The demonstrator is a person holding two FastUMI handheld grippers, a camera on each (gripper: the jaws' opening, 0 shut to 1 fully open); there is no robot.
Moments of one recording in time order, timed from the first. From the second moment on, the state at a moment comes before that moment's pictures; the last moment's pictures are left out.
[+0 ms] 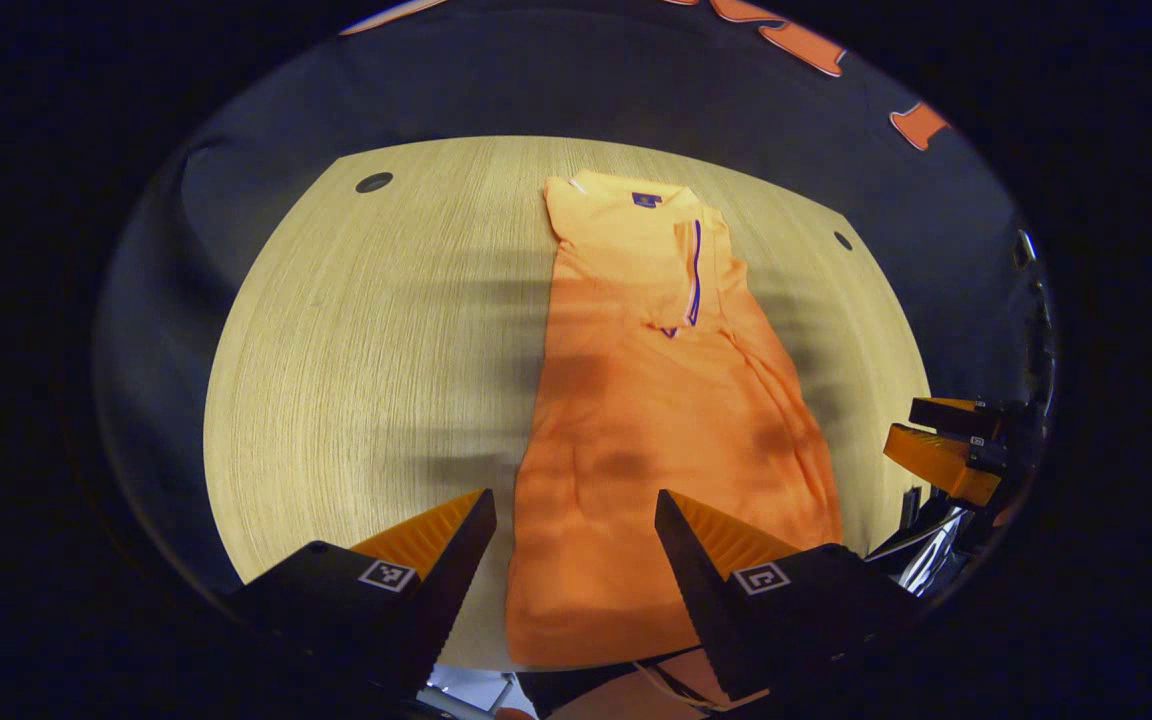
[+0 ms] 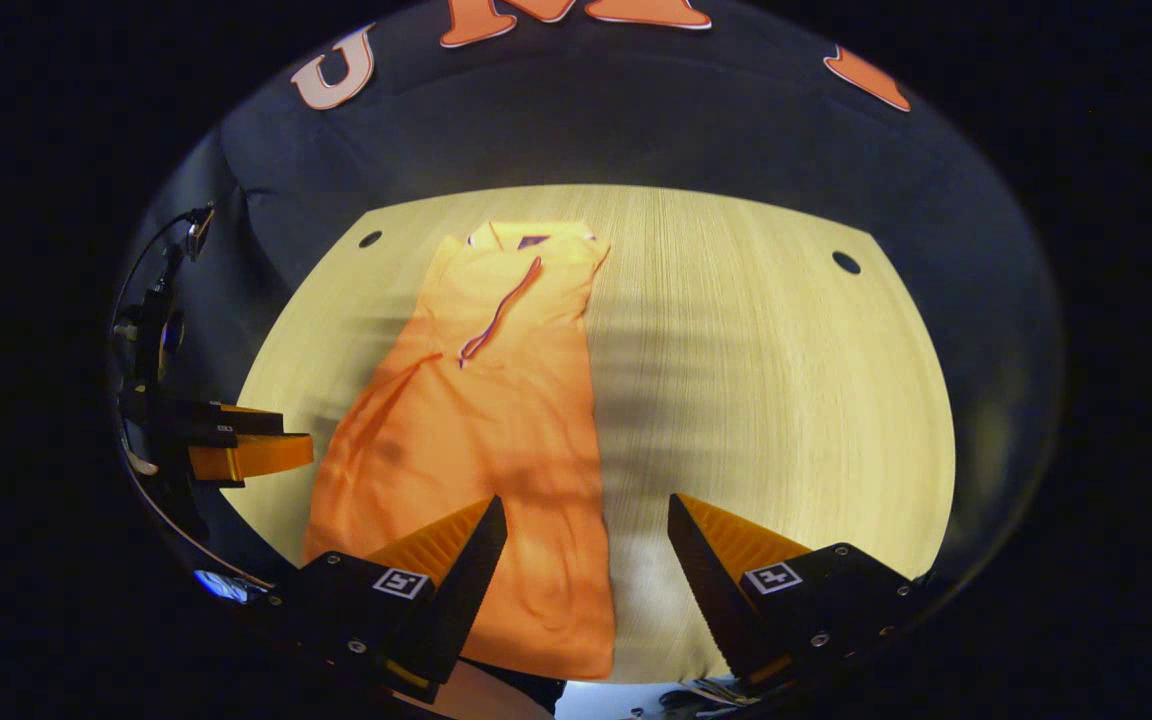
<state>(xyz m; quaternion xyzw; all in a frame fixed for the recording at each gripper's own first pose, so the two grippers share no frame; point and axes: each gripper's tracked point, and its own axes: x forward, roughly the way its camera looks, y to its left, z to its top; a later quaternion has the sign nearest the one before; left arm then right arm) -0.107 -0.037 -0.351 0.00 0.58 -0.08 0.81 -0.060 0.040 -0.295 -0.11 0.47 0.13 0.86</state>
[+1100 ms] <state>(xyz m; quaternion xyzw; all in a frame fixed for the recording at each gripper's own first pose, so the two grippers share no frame) -0.288 -0.014 -0.422 0.01 0.69 -0.06 0.72 -0.211 0.001 -0.413 -0.15 0.64 0.10 0.75</state>
